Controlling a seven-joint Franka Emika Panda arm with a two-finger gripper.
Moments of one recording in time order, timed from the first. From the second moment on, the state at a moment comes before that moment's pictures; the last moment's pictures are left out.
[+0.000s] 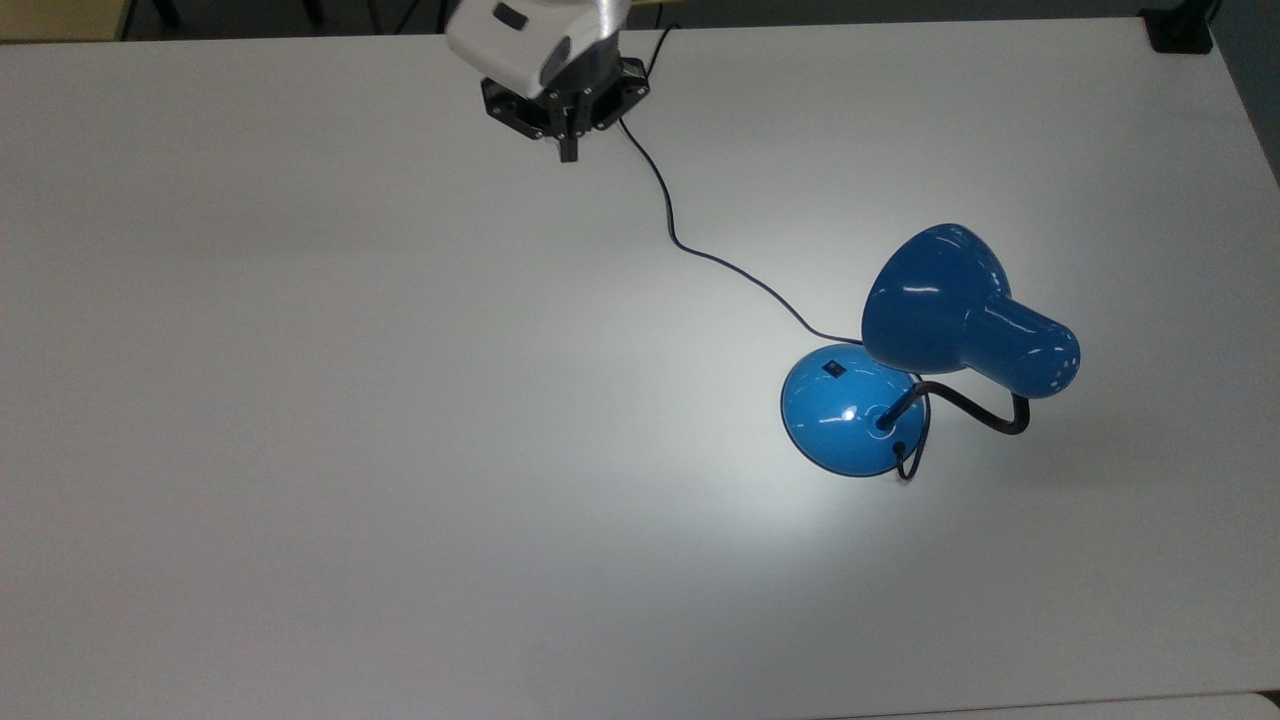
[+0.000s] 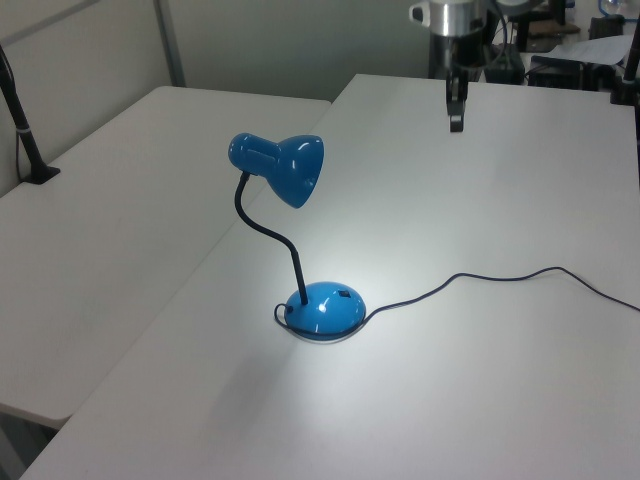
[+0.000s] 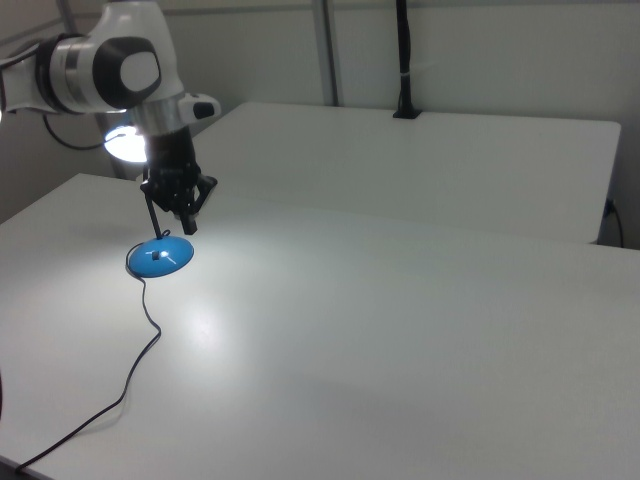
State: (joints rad) arm -0.03 0.13 0.17 -1.66 -0.09 1.72 -0.10
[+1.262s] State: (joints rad) arm 0.20 0.47 0.22 -1.67 -0.06 2.32 -0.24
